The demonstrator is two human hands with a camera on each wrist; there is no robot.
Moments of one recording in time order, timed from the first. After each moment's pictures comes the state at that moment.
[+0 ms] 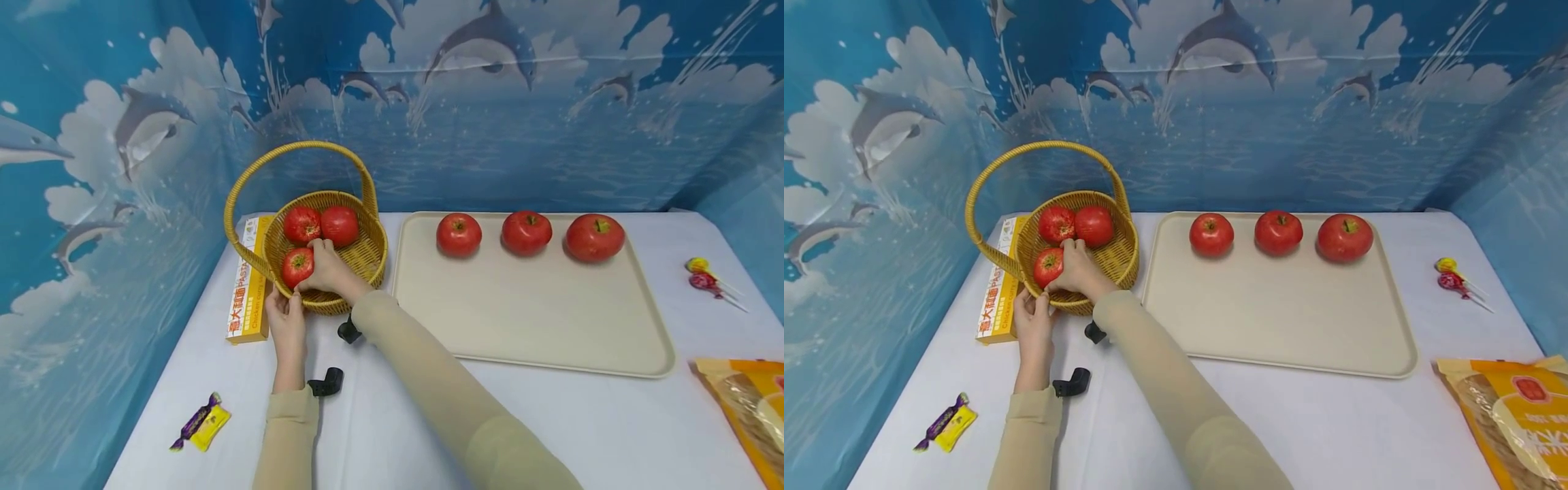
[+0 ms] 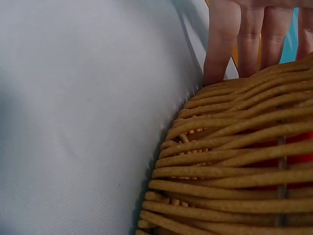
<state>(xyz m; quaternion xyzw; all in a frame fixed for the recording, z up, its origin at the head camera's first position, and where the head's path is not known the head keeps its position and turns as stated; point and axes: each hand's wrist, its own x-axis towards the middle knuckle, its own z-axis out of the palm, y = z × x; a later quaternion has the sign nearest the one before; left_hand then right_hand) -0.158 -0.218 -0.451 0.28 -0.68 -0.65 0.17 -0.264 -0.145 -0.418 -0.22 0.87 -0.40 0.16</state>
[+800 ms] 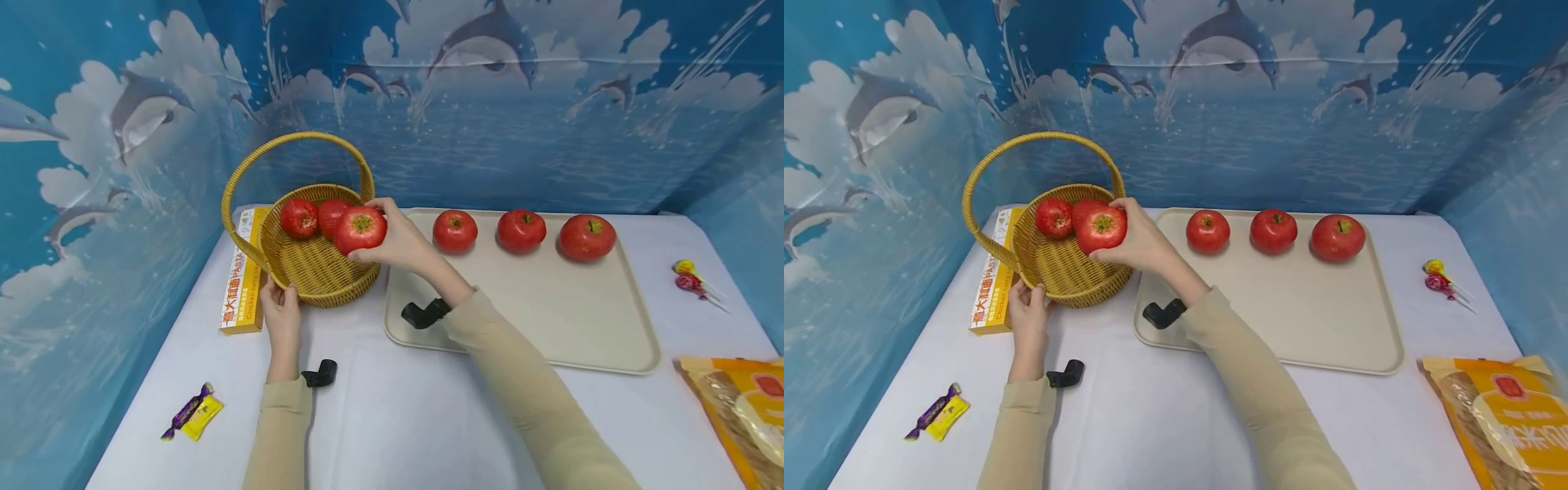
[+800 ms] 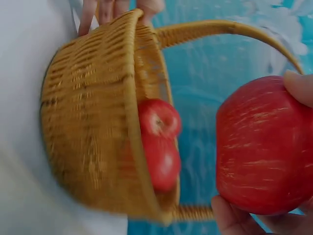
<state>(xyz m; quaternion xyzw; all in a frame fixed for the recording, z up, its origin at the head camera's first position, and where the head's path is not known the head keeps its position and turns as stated) -0.159 -0.219 -0.449 0.27 -0.68 -0.66 0.17 -0.254 -0.004 -0.348 -0.22 0.84 -0.49 0.12</state>
